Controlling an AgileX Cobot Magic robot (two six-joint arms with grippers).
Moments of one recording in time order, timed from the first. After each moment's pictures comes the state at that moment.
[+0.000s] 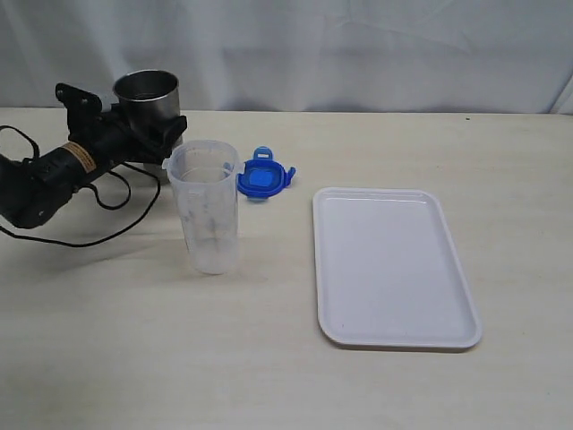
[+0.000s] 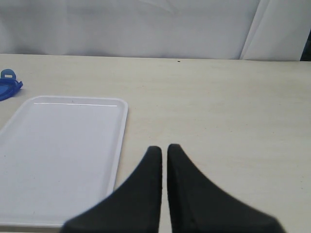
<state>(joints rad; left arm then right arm) -0.05 2.37 -1.23 0.61 -1.07 -0.33 -0.06 0.01 0.00 -0.03 0.34 -0.04</state>
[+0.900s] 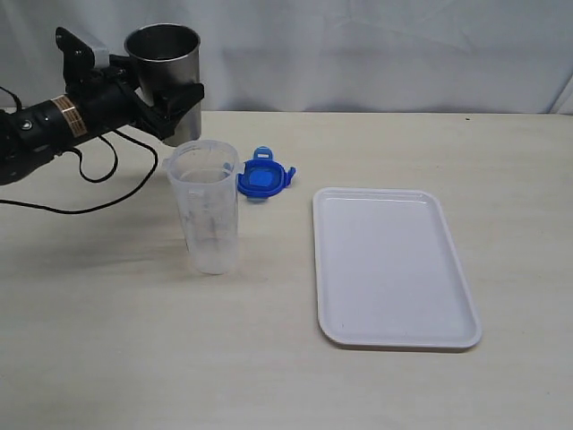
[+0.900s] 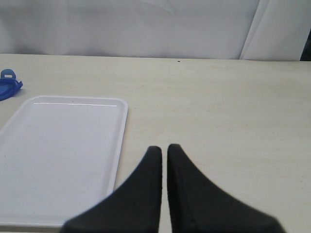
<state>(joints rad) -0.05 2.19 -1.23 0.90 -1.08 -0.48 -0.06 0.01 0.00 -0.03 0.34 -0.04</state>
